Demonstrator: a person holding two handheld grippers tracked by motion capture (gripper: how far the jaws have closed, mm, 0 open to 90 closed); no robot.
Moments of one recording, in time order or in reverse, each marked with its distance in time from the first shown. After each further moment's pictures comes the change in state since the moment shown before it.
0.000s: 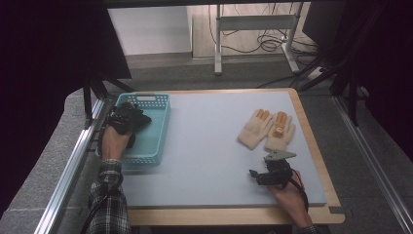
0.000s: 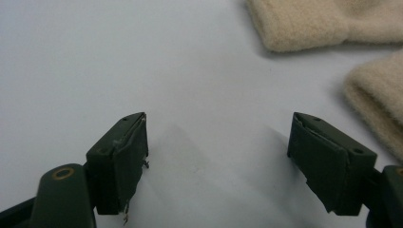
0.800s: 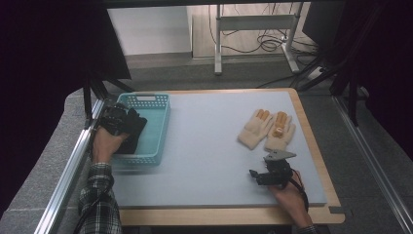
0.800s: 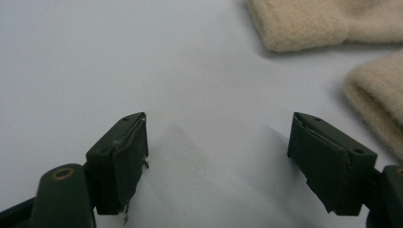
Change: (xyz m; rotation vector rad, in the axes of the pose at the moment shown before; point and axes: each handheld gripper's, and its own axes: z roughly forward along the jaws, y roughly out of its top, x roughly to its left) left arm 0.013 -0.016 -0.020 -0.091 -0.090 0.006; right arm 0.000 0.000 0.000 0.000 0.000 0.000
